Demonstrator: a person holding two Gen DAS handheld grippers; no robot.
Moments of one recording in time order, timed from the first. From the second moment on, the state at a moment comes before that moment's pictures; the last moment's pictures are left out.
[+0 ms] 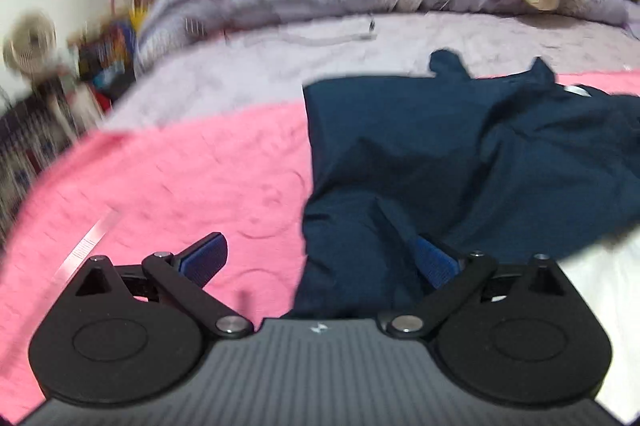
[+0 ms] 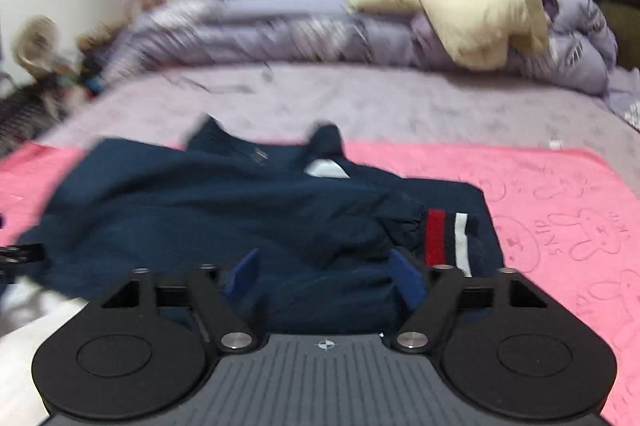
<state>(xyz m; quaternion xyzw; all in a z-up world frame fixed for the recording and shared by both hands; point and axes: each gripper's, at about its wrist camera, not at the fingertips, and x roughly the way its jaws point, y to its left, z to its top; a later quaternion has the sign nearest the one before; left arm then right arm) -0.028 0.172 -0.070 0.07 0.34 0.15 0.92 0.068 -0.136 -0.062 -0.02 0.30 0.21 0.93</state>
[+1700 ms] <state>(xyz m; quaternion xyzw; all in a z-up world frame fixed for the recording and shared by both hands) -0.306 0.083 -0.061 0.09 0.36 0.15 0.92 -0.214 -0.257 -0.061 -0.15 0.31 0.11 0.93</state>
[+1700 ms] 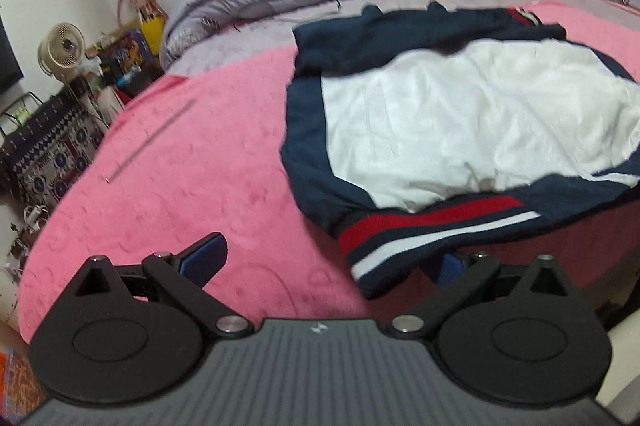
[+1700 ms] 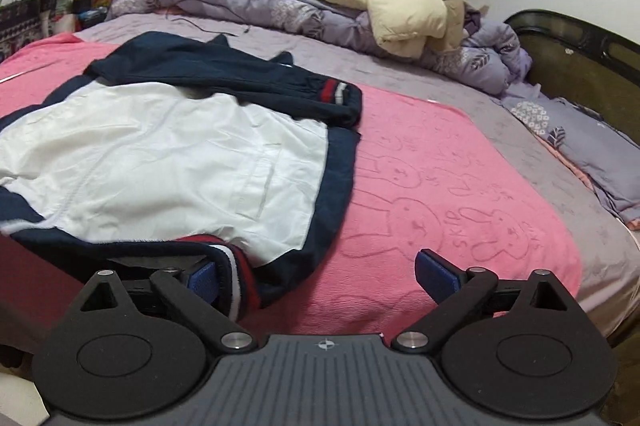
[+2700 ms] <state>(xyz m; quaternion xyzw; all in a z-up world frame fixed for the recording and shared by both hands) -0.295 0.114 -0.058 0.04 0.36 0.21 0.91 -0.204 -0.268 -0.052 -0.14 0.32 0.12 0.93</state>
